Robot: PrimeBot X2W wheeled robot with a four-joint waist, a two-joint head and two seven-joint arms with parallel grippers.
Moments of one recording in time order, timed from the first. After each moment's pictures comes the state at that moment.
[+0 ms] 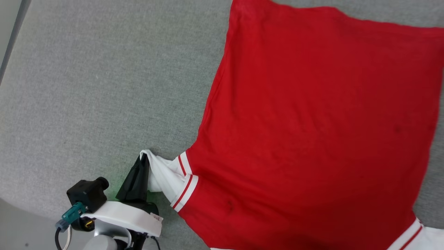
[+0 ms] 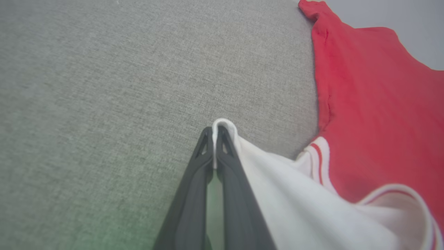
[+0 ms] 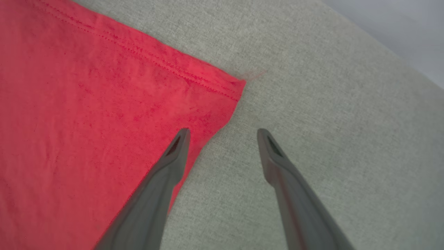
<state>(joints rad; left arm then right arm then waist) -0.10 0.33 -0.34 0.07 -0.70 0.09 -0.26 -0.95 -0.62 0.18 0.25 0.51 0.13 1.21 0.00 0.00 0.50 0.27</state>
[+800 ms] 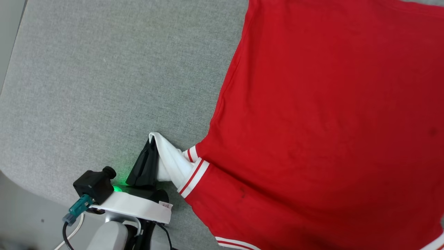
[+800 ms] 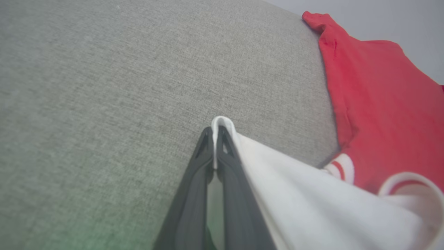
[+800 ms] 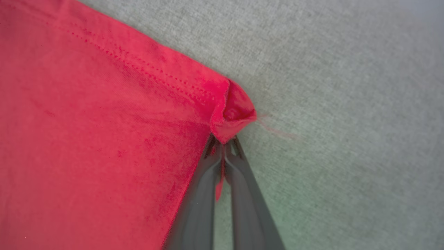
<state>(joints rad) -0.17 0.18 -0.23 0.16 -0.57 -0.07 -0.27 -0.91 -0.69 0.19 0.26 0.49 0.13 1.18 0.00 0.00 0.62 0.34</state>
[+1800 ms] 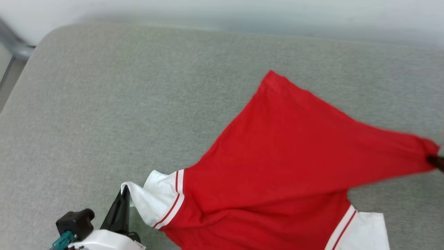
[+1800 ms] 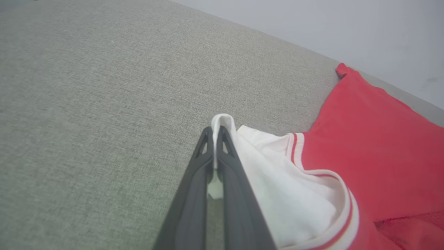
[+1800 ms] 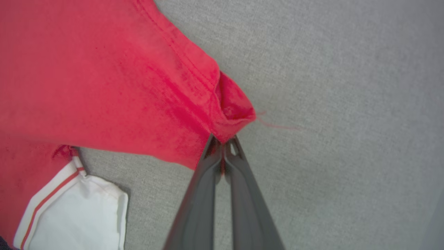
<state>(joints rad) 0.02 0.24 -0.15 0.17 -0.55 -0.02 -0.23 -0.36 -0.79 0.22 0.14 0.72 0.13 0.78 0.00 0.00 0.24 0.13</state>
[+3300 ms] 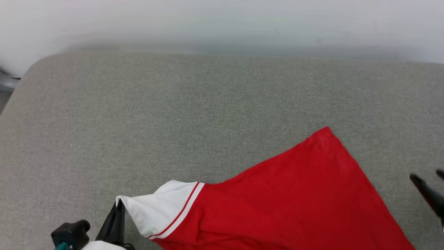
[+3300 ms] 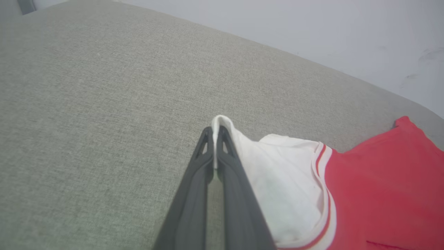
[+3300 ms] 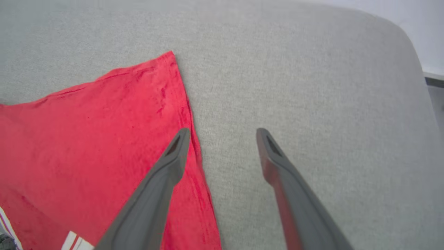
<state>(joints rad) 0.11 0.27 -0.15 0.11 -0.57 0.02 -0.21 0.07 -0.57 -0.11 -0.13 0.65 0.13 0.56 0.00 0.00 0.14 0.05</state>
